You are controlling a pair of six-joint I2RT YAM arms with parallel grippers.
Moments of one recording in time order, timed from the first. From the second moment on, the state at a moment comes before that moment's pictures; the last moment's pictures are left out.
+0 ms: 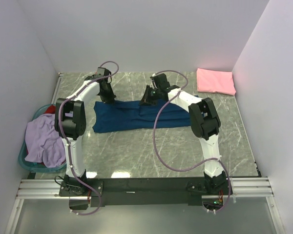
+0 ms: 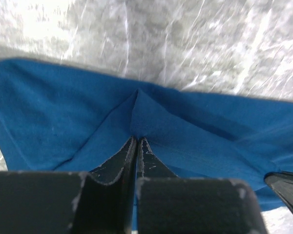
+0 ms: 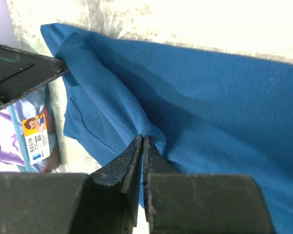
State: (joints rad) left arm -0.18 2.10 1.71 -0.70 0.05 -0.55; right arm 0.46 2.23 1.71 -0.28 -0.45 0.68
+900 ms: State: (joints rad) left arm -0.16 2.09 1.71 -0.85 0.10 -0.56; right arm 0.48 2.21 1.65 -0.33 -0.49 0.68
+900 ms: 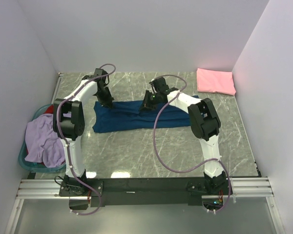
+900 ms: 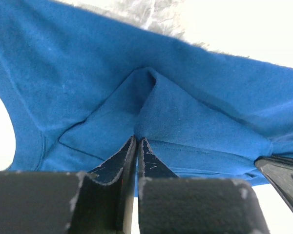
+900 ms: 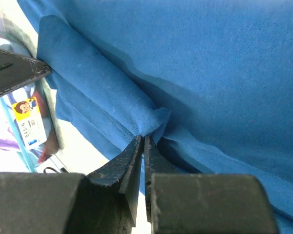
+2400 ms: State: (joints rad) left arm -0.14 1.75 1.24 -0.73 -0.03 -0.60; right arm 0.49 1.86 1.28 -0.38 -0.30 0.55
